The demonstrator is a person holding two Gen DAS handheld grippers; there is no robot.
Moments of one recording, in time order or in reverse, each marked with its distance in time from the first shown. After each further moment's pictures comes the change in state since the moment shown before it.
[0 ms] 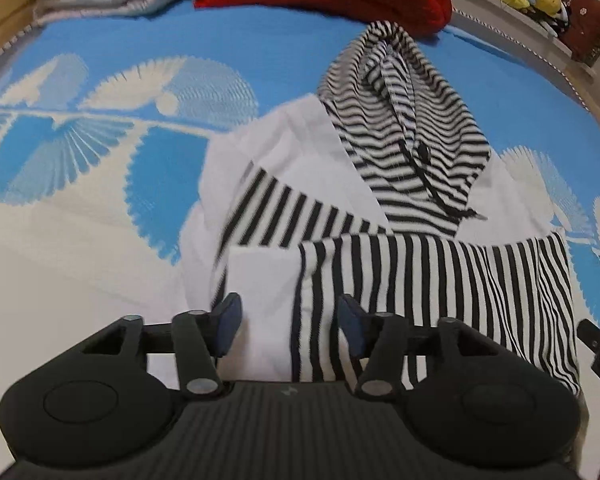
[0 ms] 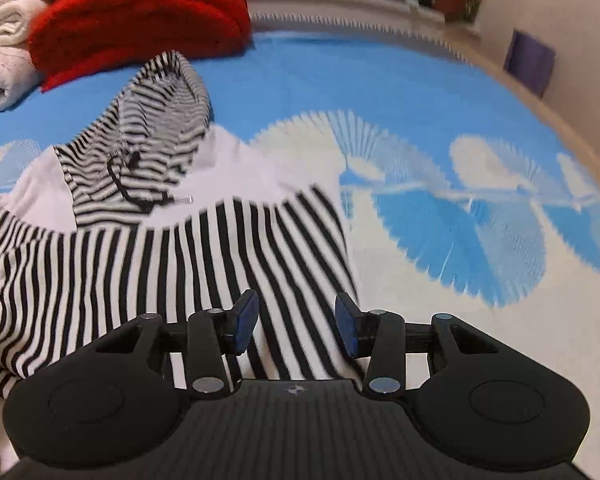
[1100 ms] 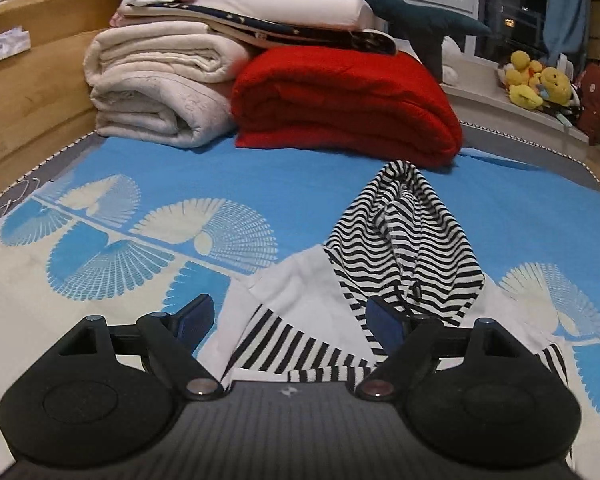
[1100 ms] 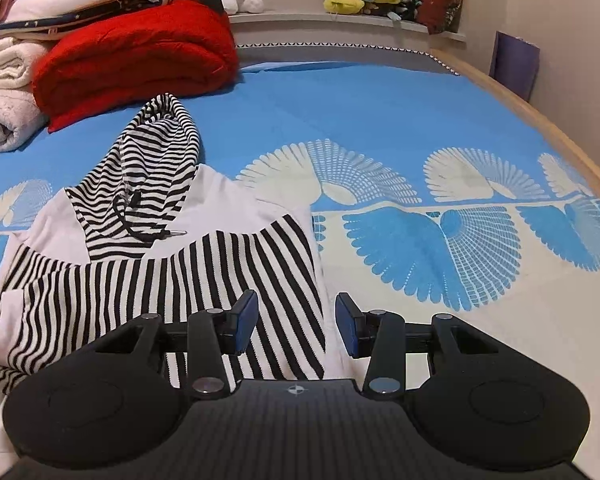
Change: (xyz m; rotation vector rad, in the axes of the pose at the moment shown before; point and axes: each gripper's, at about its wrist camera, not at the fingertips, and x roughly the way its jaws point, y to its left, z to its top) left arm -0.064 -0.049 0.011 -0.036 -0.398 0.141; right arm -0.042 -0.046 0.005 0.090 -0.029 0.054
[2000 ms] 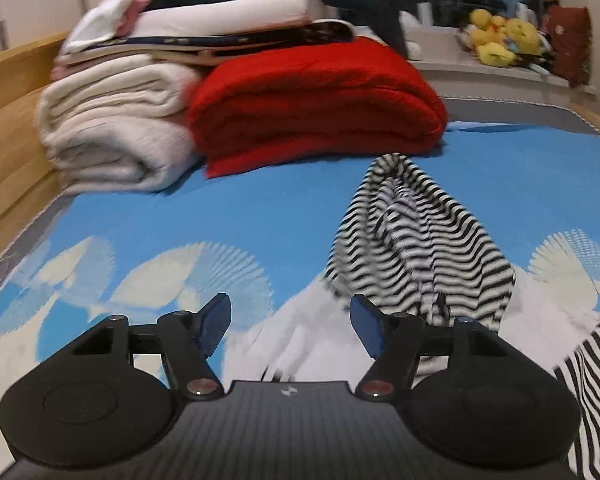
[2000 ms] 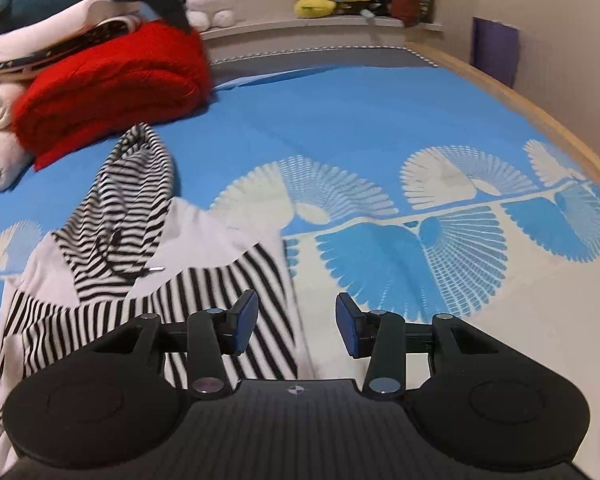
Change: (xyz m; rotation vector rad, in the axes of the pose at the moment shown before) left arm 0.082 -0.017 0.035 0.232 -0.033 -0.036; right arm 0.003 -0.036 0.023 0.102 -0.017 -0.021
